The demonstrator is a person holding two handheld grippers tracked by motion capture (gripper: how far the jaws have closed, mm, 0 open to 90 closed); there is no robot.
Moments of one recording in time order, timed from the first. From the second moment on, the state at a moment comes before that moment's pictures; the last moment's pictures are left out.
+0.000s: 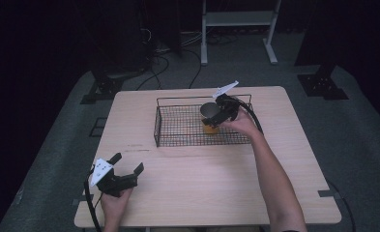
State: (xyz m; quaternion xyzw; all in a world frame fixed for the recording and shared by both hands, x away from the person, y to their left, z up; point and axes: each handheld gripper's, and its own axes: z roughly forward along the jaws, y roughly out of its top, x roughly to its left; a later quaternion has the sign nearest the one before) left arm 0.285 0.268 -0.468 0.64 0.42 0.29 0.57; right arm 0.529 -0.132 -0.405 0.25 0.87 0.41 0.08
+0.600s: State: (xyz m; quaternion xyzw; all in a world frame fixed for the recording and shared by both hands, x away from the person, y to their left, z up) left arm 0.285 0.267 -0.468 0.64 0.42 0.29 0.57; right arm 0.515 -0.154 -0.397 0.25 0.87 0.43 0.08
